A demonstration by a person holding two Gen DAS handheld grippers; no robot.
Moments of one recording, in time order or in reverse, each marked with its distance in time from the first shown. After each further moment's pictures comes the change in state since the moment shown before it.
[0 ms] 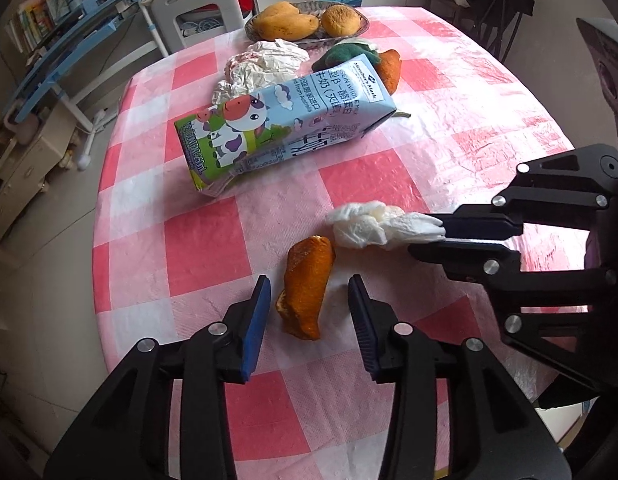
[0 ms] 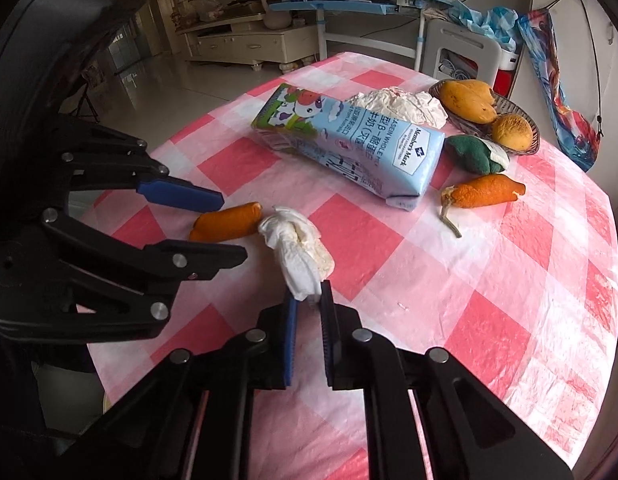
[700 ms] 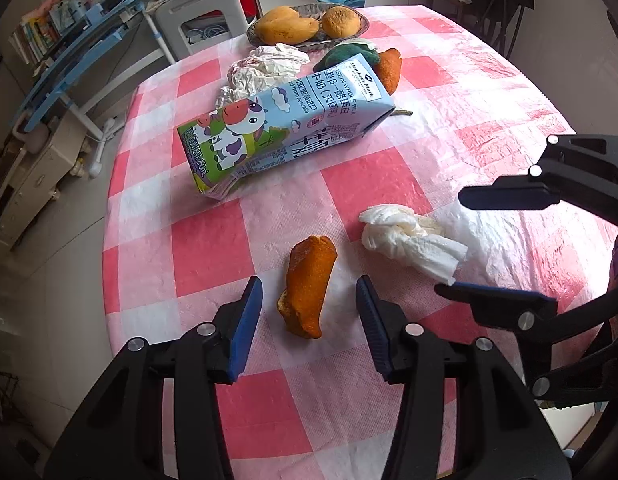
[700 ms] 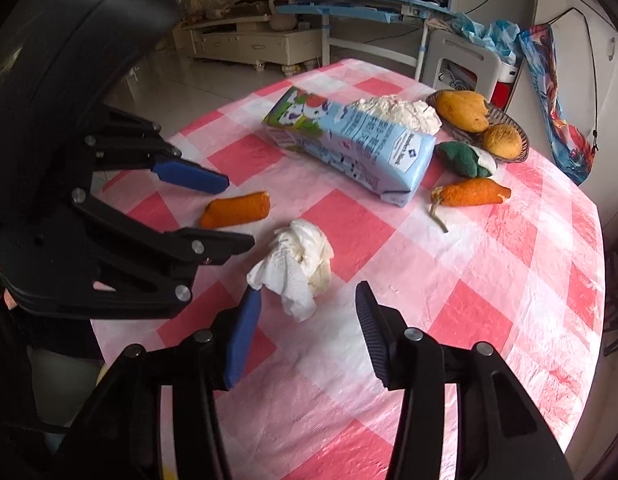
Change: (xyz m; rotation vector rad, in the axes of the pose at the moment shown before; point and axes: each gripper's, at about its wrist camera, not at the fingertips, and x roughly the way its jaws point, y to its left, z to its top) left arm -0.003 -0.007 -0.003 0.020 -0.012 0.051; right arm -0.014 0.001 -0.008 -0.027 -0.022 -0.022
